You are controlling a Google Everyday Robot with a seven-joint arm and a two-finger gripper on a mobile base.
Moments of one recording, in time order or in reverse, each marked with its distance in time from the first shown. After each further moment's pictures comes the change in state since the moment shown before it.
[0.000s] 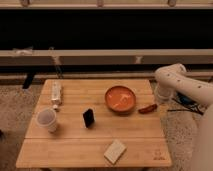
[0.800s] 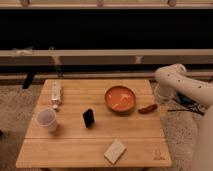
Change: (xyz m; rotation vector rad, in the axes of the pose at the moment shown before) arm -0.002 0.004 -0.003 0.010 -0.002 -0.023
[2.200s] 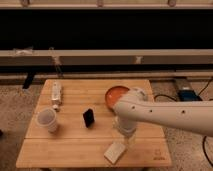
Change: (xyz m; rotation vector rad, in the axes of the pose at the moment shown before) arm -0.255 0.171 -0.043 -0.021 -0.139 -0.660
